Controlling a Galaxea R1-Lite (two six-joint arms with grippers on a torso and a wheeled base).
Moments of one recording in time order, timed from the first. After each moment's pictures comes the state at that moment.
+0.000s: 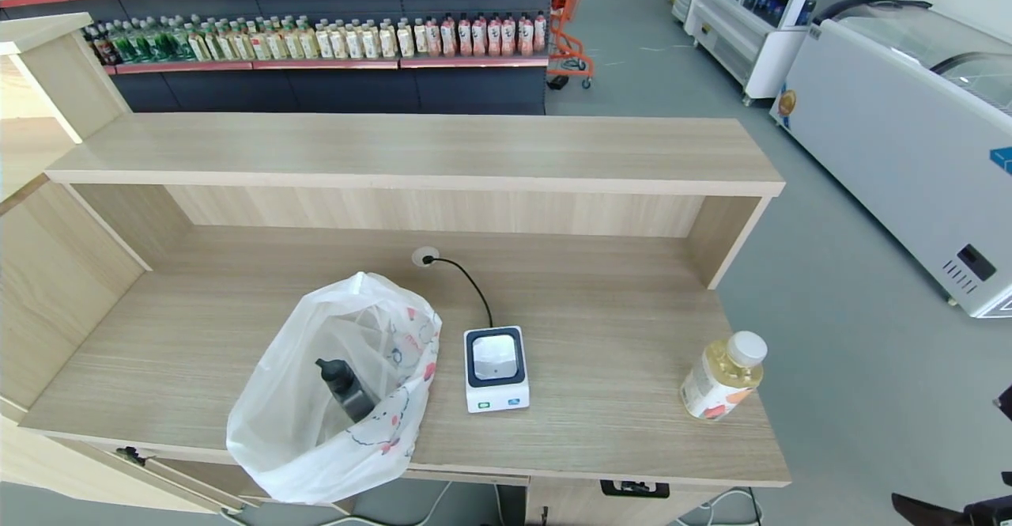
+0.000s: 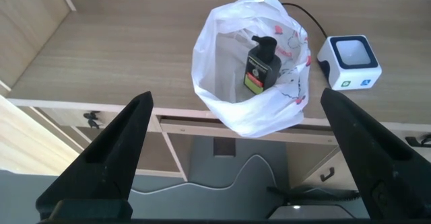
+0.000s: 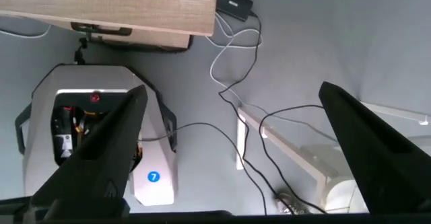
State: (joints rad) left arm 0.00 0.00 0.00 0.00 0.00 0.00; right arm 0.15 0.96 -0.37 0.11 -0.23 -0.07
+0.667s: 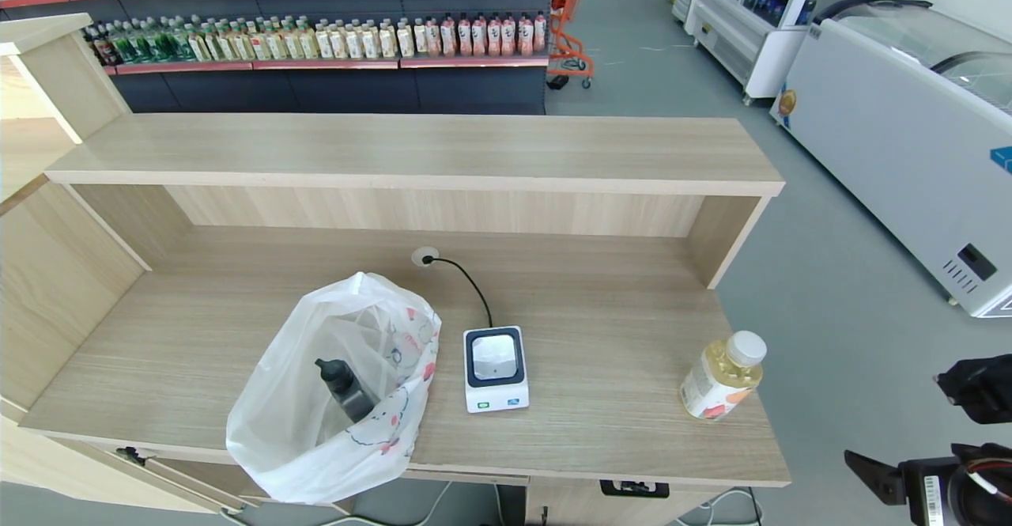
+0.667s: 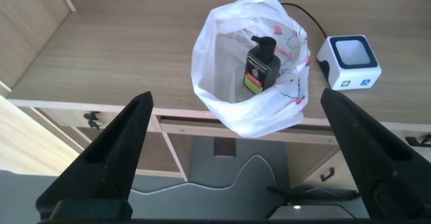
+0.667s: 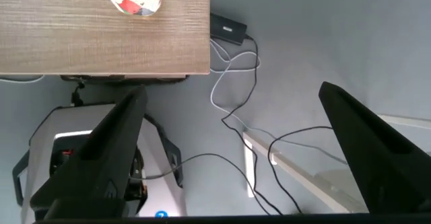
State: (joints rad) left arm 0.00 0.00 0.00 0.00 0.00 0.00; right arm 0.13 1.21 -0.18 -0.42 -0.26 -0.02
